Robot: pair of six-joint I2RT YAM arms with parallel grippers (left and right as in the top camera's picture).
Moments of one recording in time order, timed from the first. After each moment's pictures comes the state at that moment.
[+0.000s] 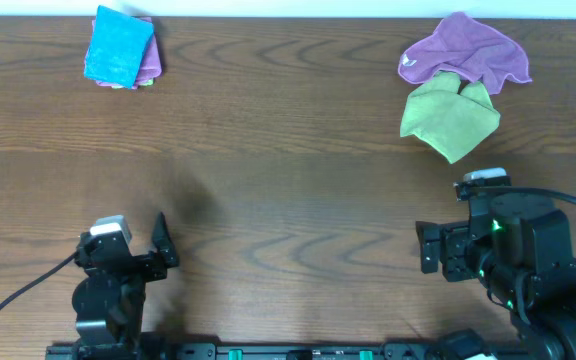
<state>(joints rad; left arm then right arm) 0.04 0.09 0.29 -0.54 -0.04 -0.16 0.34 0.82 1.20 -1.27 0.12 0.16</state>
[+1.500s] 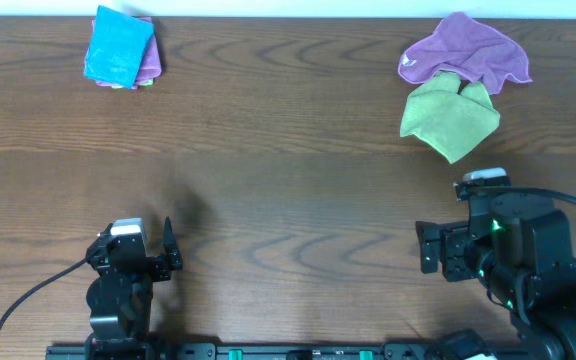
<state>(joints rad) 0.03 0.01 0.14 -0.47 -0.06 -0.01 0.34 0.82 1.20 -1.27 0.12 0.16</state>
